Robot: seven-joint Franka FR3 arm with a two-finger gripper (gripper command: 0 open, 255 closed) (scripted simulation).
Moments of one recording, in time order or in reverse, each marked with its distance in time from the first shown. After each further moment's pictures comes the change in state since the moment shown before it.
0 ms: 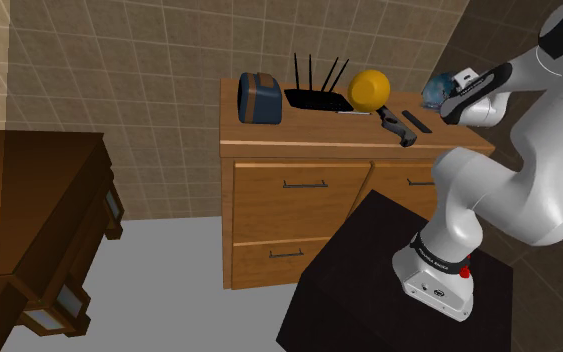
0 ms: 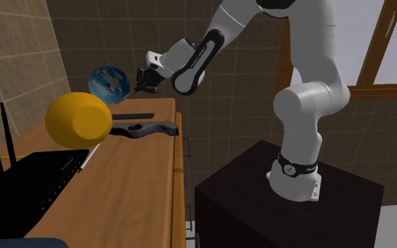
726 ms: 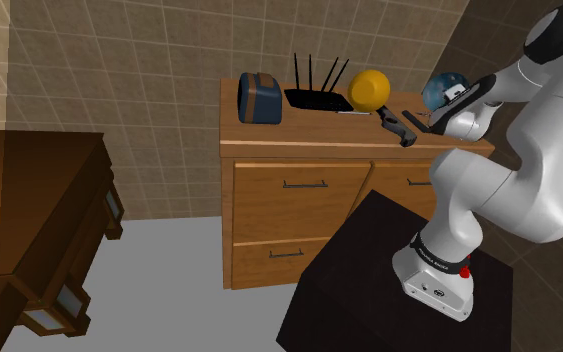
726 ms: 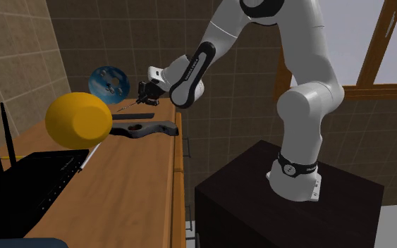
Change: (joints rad) arm 0.179 -0.115 -0.160 -0.014 0.146 0.131 -0.148
